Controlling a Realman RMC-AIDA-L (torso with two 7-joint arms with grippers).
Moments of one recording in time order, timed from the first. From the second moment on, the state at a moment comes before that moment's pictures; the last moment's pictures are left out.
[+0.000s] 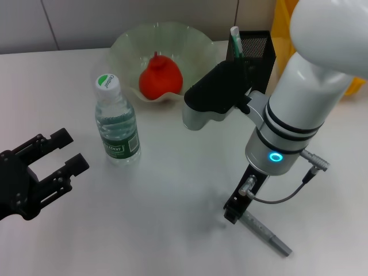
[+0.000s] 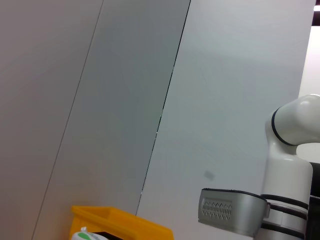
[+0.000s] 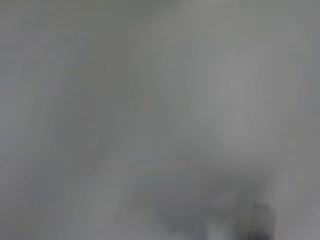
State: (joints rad) left arm -0.24 -2.06 0.76 0.51 1.54 1.86 -1.10; right arm 0.78 2.09 -1.78 -1.18 -2.51 -1.59 2.96
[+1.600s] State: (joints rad) left arm -0.24 -2.06 0.76 0.51 1.54 1.86 -1.10; right arm 0.71 2.09 -1.70 -1.29 -2.51 -1.66 2.96
